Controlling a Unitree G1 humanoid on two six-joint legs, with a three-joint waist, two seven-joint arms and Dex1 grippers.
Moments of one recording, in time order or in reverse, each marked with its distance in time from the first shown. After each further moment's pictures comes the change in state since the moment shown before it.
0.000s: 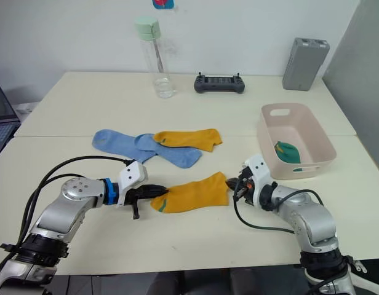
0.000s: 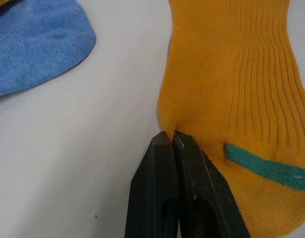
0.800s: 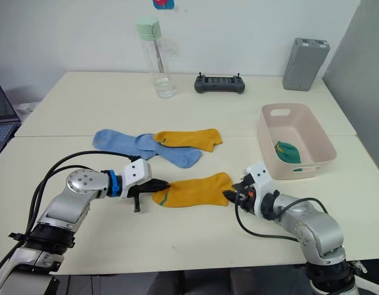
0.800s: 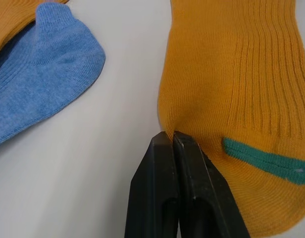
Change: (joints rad) left arm -0.078 -0.013 -0.016 0.124 0.087 -0.170 -0.059; right arm 0.072 -0.073 0.013 -0.096 0.082 -0.007 -0.073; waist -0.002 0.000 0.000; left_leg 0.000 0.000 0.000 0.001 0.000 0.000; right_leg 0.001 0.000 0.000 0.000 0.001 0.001
